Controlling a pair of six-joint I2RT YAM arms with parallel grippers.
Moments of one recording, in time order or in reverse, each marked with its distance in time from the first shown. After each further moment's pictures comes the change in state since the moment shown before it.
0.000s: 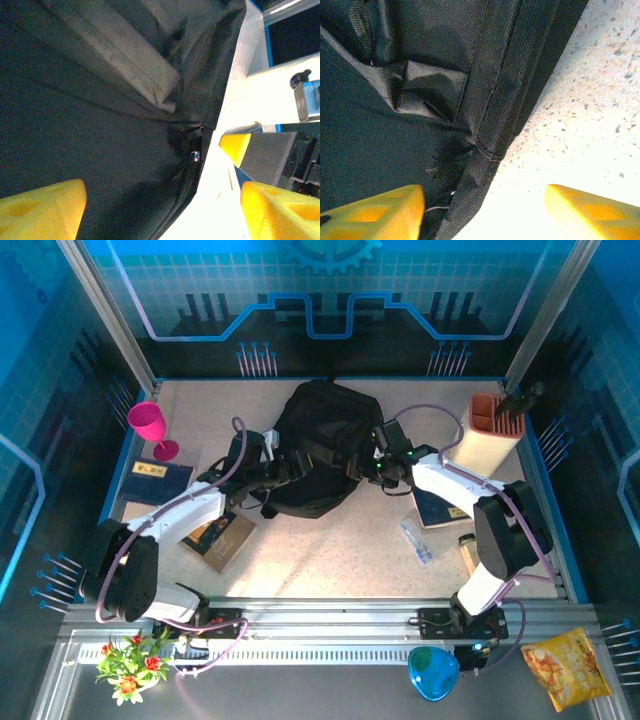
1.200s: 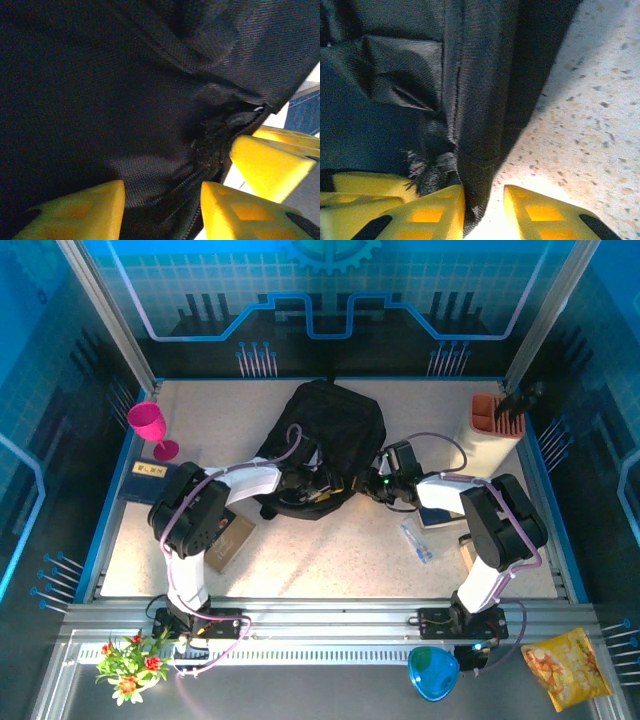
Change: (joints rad) left arm -0.144 0.484 0.322 -0.172 0.102 -0.139; right arm -0.074 0.058 -0.276 0.460 -0.280 0.124
